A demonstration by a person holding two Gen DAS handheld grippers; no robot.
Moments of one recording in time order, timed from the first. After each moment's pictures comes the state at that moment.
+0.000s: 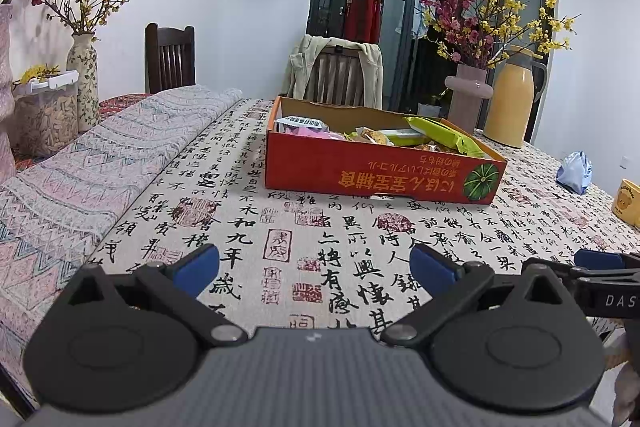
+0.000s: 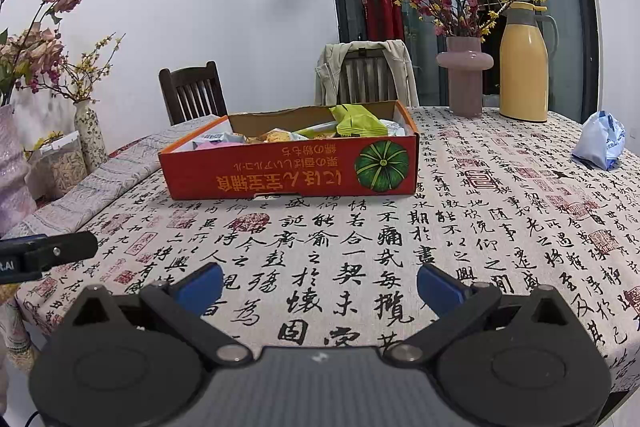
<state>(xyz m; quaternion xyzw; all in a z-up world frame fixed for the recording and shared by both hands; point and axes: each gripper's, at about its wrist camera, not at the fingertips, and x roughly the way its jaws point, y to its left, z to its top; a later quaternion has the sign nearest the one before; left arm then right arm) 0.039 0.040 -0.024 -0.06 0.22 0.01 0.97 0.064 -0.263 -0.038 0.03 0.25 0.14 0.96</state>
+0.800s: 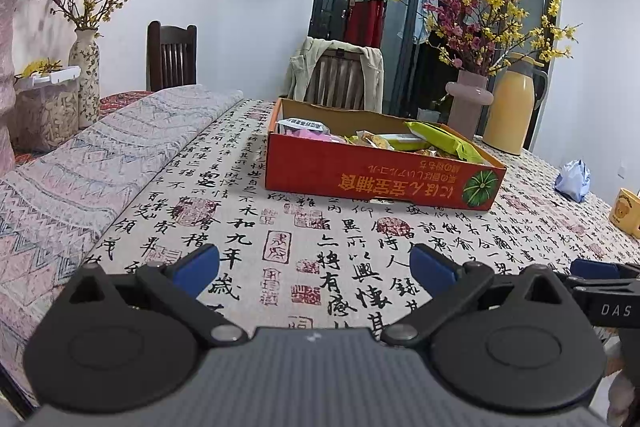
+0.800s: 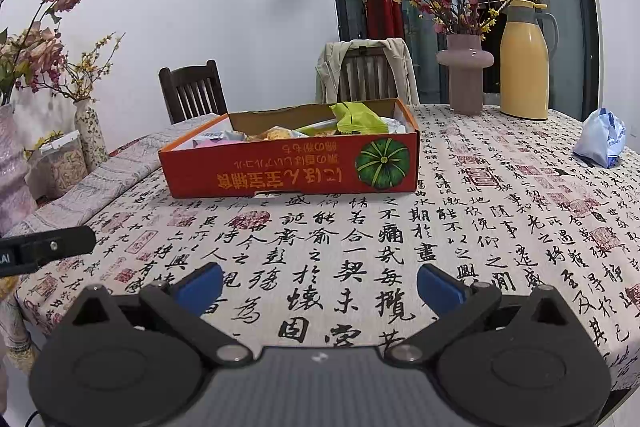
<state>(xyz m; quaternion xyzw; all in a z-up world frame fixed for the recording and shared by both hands) 0.038 0.042 -0.022 -0.07 0.22 0.01 0.97 0.063 -0.263 -0.038 0.03 0.25 0.14 0.96</state>
